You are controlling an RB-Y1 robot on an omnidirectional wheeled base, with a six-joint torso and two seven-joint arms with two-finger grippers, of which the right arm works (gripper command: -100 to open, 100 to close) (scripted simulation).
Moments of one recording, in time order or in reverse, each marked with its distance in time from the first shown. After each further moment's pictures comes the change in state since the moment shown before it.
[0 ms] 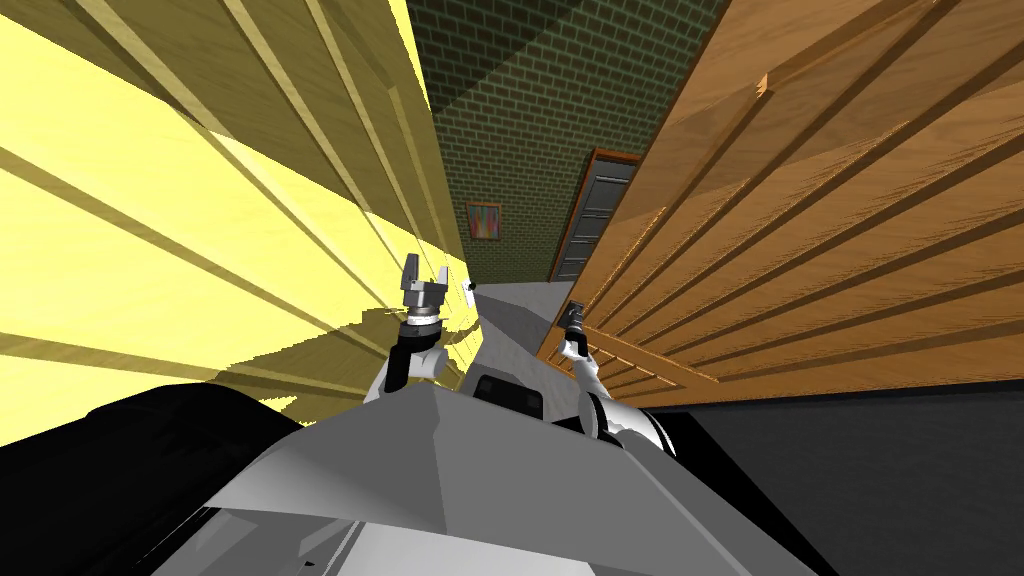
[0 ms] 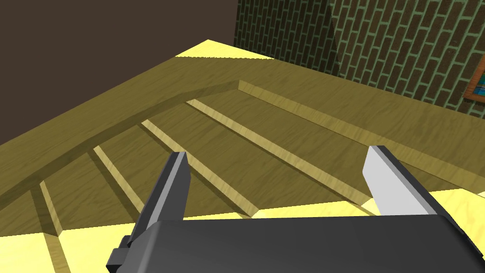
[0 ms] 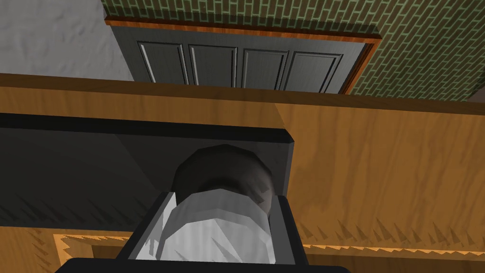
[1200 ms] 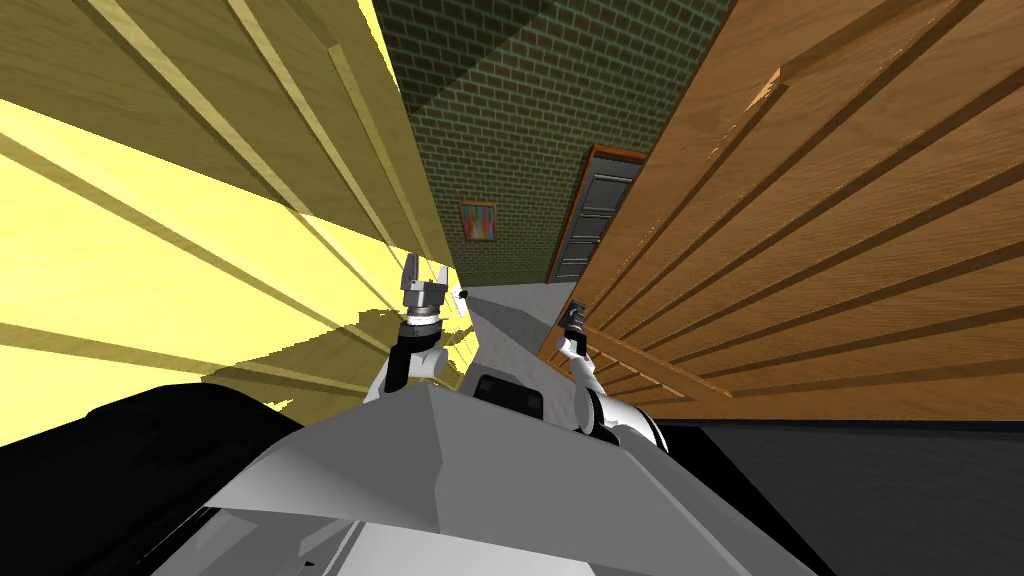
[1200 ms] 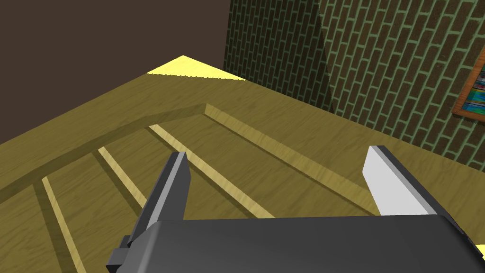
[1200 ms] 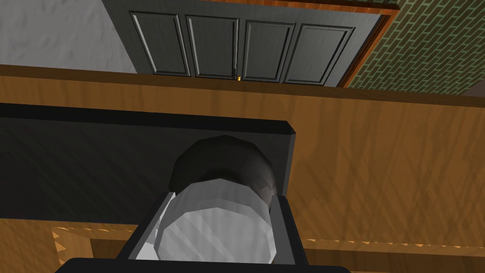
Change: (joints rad) arm -0.025 0.041 -0.091 0.016 -0.048 -0.023 0.123
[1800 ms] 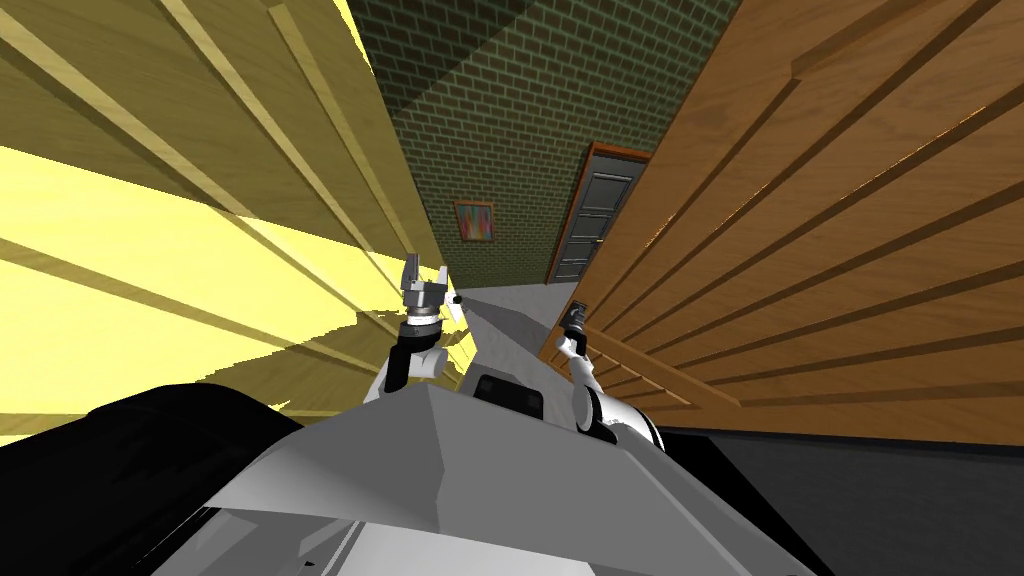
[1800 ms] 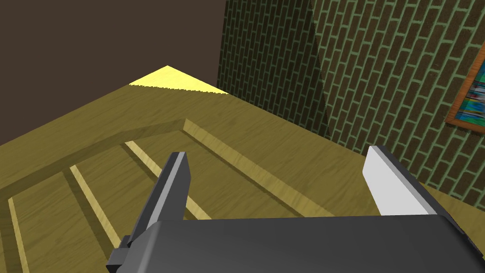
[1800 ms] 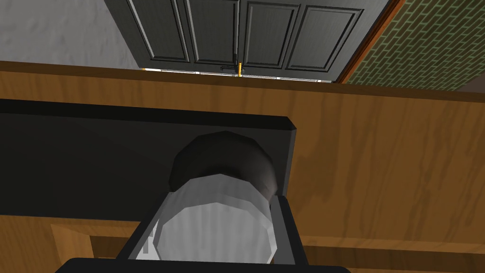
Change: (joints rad) arm -0.010 0.021 -0.050 -0.001 -0.027 -0.013 0.063
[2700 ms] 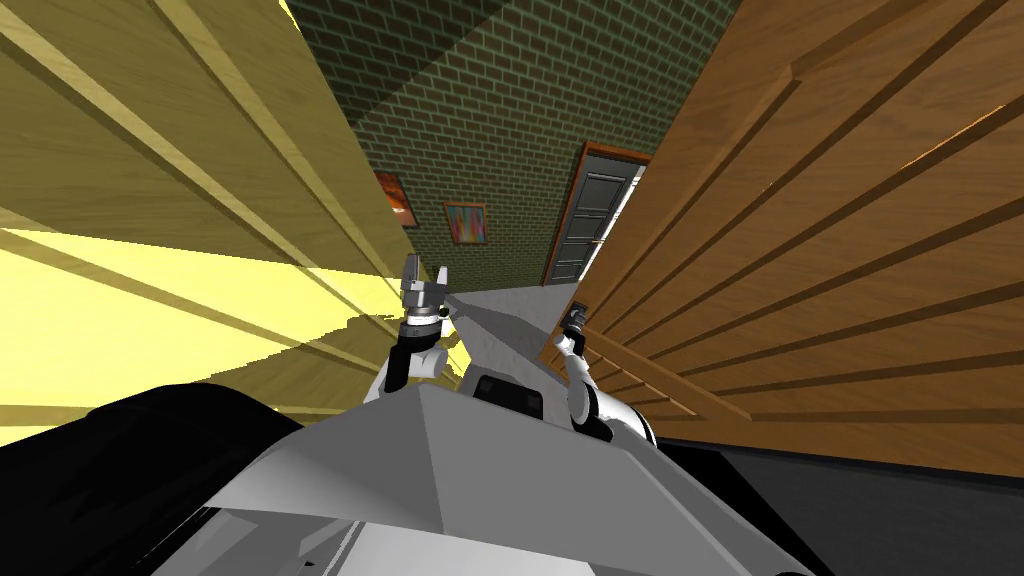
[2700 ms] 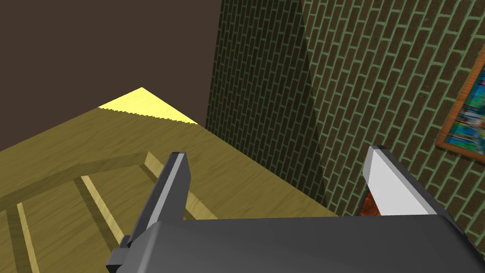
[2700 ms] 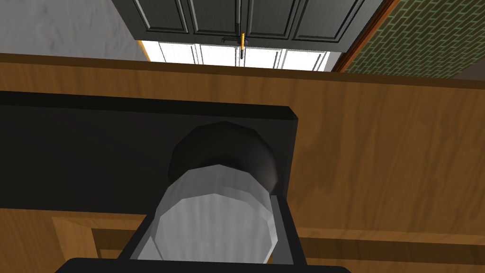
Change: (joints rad) arm -0.025 0.043 -0.085 0.019 -0.044 -0.039 0.104
